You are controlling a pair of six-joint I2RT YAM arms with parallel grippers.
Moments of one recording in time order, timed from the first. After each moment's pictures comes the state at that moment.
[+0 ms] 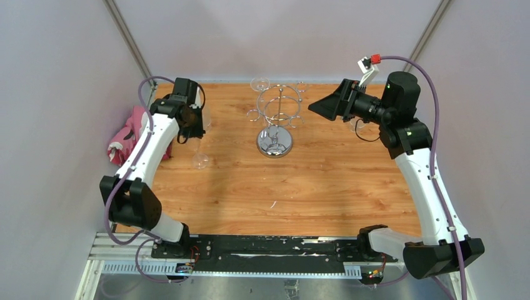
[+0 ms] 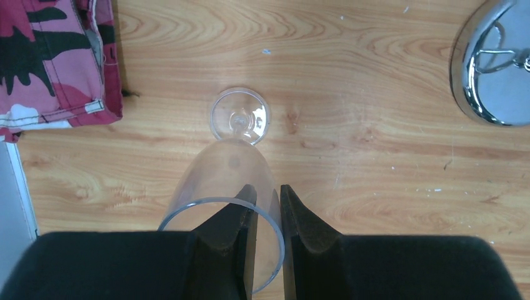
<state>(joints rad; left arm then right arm) -0.17 1.47 1.43 -0.99 -0.12 -0.24 0.20 1.15 1.39 -0.42 -0.74 0.51</state>
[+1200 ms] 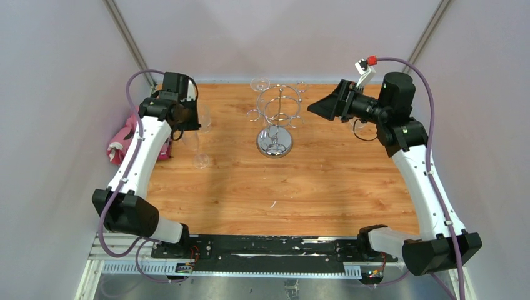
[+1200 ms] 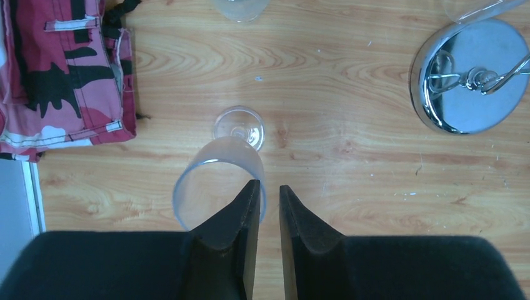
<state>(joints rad) -0.15 1.43 1.52 -0.99 -0.09 -0.21 0.19 1.17 1.37 -0.41 -0.75 0.52</state>
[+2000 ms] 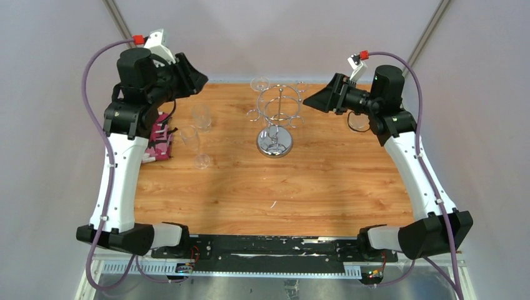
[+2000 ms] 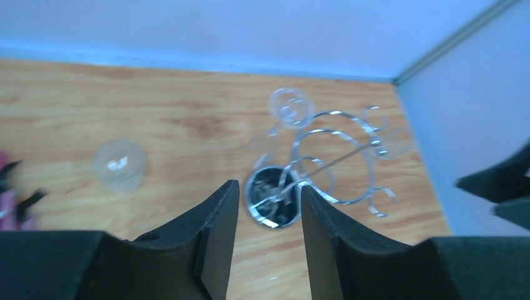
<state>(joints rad) -0.15 1.31 1.80 -0.80 0.15 -0.33 0.19 1.28 1.38 -0.32 -0.79 0.55</state>
